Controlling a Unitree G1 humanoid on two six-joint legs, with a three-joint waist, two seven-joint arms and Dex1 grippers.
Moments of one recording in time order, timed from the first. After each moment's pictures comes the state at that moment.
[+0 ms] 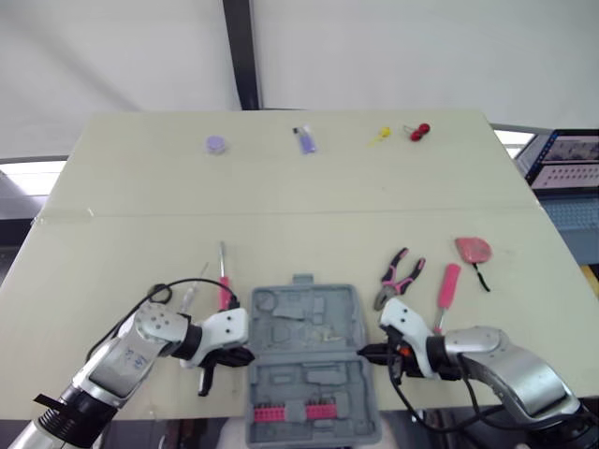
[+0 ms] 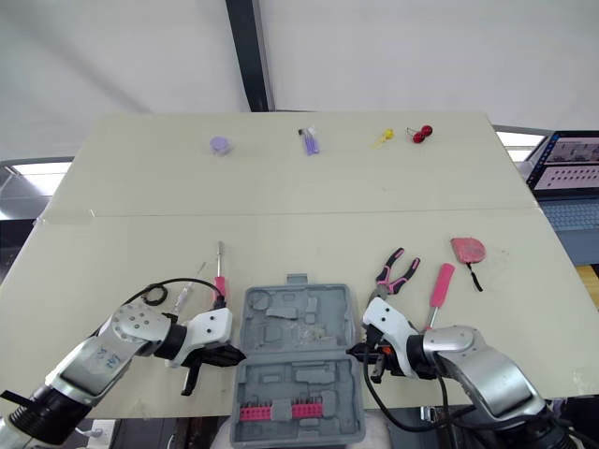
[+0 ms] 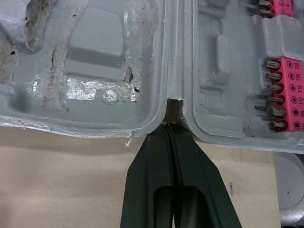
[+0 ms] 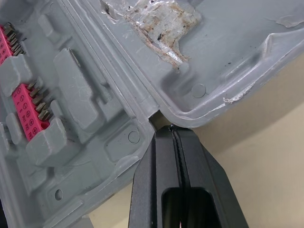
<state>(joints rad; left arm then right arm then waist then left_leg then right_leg) -0.13 0.80 -0.32 -0.24 -0.05 0.47 -1.12 -0.05 -0.74 0.23 -0.43 0.33 0.85 0.89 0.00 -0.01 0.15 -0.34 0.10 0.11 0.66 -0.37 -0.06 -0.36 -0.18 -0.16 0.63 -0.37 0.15</state>
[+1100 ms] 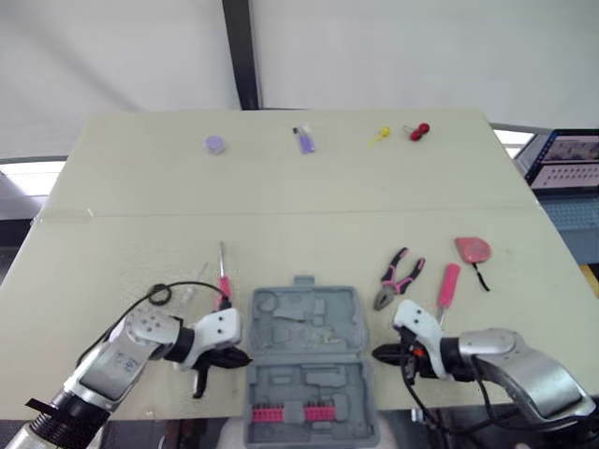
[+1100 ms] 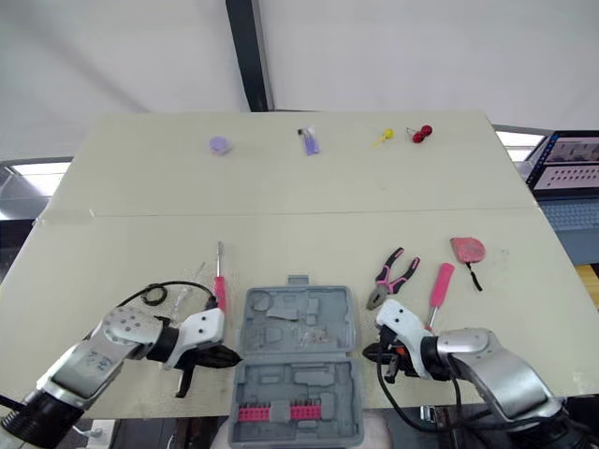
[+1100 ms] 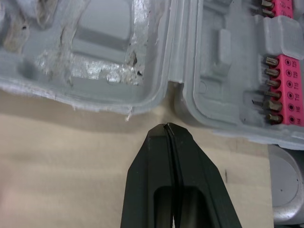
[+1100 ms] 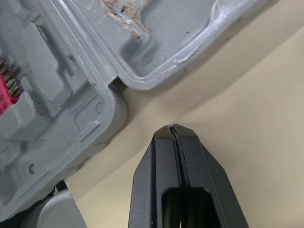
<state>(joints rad) -0.08 0.83 -0.25 -0.22 -0.11 0.47 -1.11 -0.01 -0.81 0.17 -0.38 0.35 0.80 0.90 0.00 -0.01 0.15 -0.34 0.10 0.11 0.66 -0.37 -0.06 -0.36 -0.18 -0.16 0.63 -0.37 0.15</state>
